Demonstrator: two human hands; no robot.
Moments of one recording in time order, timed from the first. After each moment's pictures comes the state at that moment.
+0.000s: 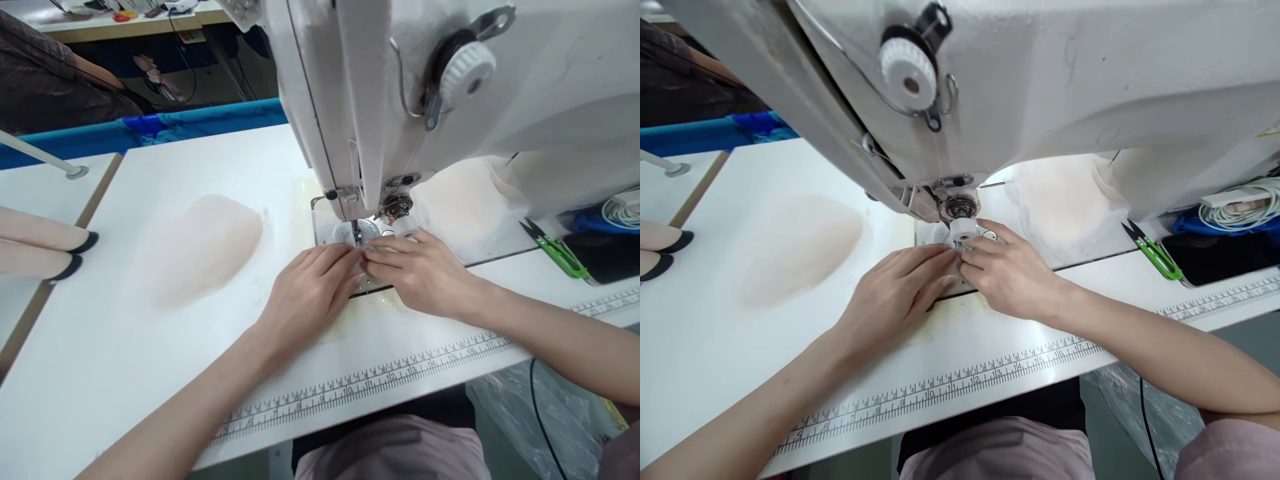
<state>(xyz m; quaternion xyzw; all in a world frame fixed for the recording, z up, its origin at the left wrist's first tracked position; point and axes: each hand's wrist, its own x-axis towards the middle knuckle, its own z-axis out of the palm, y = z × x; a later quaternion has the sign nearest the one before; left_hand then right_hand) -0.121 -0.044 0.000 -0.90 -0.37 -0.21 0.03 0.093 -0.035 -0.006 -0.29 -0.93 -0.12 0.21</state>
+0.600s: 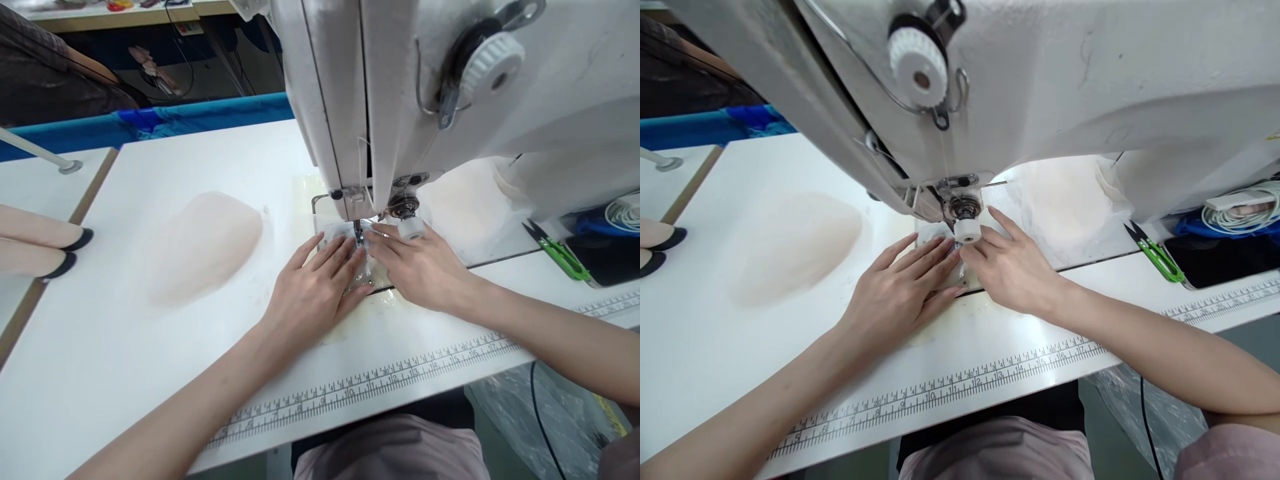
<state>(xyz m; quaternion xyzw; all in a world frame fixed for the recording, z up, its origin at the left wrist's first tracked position) -0.119 -0.043 -0.013 -0.91 -0.35 -0.18 0.10 0.093 -0.028 -0.013 -0.35 -0.92 -0.09 0.16</state>
